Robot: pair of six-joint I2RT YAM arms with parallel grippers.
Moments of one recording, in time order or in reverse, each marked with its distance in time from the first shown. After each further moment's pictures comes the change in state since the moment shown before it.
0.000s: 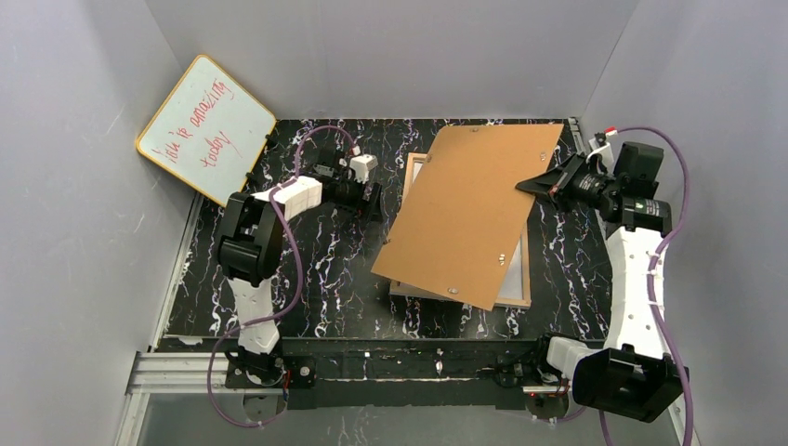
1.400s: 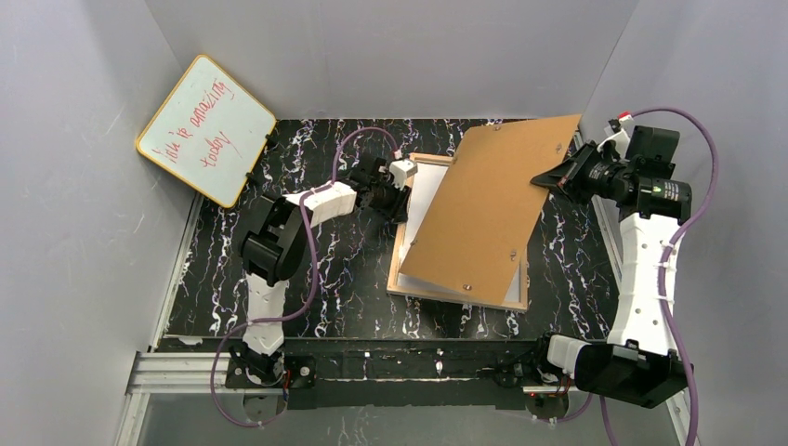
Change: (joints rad) left arm -0.195 0.101 0.085 0.134 -0.104 -0.012; right arm -0.005 0.074 0.296 -0.296 0.203 -0.173
